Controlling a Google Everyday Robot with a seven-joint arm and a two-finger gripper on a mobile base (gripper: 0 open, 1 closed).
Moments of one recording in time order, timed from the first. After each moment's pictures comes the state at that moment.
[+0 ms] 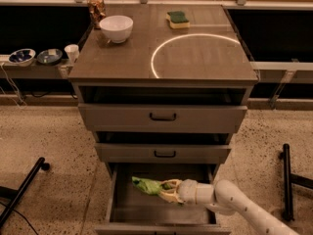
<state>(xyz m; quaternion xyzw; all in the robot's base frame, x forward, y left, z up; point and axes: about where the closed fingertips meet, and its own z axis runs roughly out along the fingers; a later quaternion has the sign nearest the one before) 0.508 -0.034 0.364 -0.45 0.66 0.38 0.47</state>
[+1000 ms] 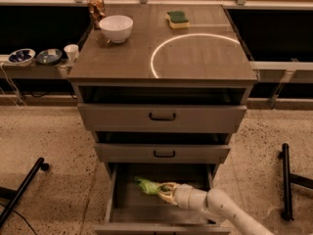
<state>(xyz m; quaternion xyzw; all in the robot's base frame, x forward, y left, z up) 0.537 -0.034 0.282 -0.43 0.69 0.32 0.49</state>
